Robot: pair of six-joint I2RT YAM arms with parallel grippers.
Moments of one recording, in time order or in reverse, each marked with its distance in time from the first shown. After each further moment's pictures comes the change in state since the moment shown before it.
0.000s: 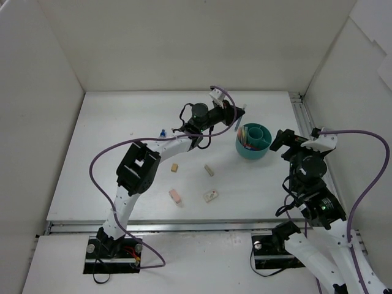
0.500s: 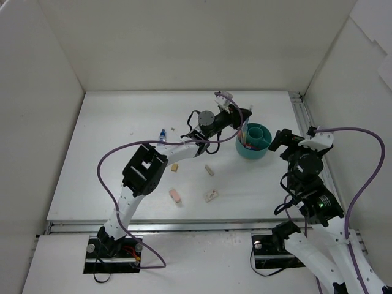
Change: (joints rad) left arm -0.061 0.059 -0.003 0.163 -0.117 -0.017; right arm -0.005 0.019 -0.013 0.000 0.006 -0.016
